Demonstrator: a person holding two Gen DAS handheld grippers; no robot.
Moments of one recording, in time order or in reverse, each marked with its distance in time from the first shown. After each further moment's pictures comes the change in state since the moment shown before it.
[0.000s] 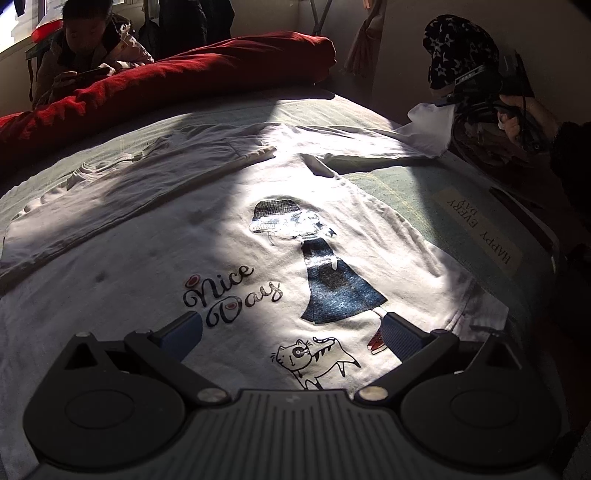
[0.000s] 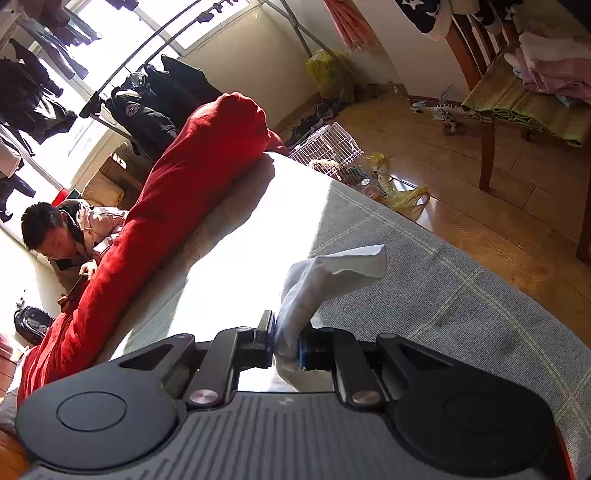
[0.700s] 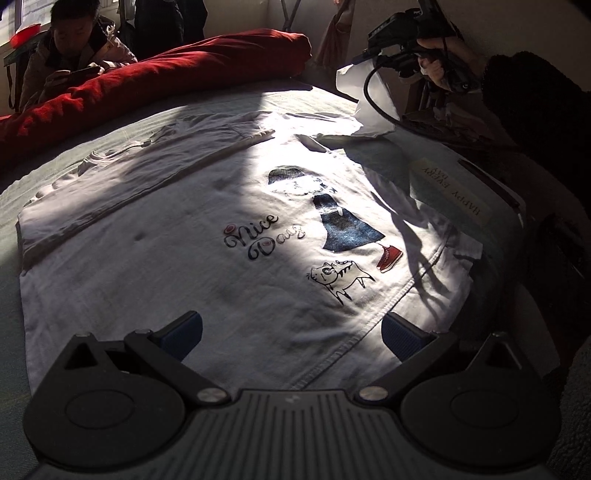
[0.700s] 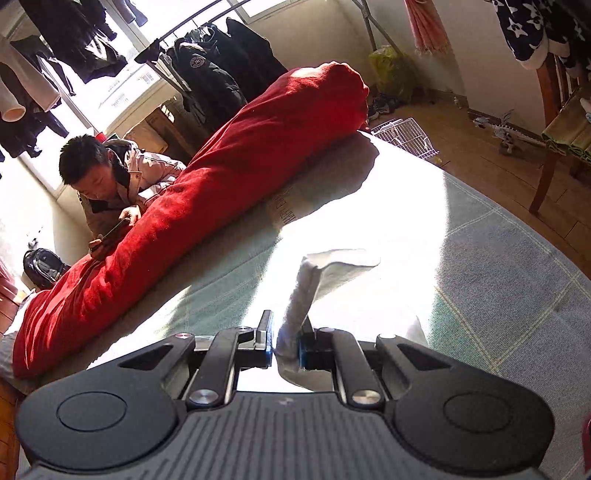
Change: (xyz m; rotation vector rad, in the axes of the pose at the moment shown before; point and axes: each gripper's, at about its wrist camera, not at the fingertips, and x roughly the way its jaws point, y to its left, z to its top) left arm -0.050 0.049 -0.042 0.067 0.016 -0.089; right arm 0.024 0.154 -0.046 -0.187 0.057 0.026
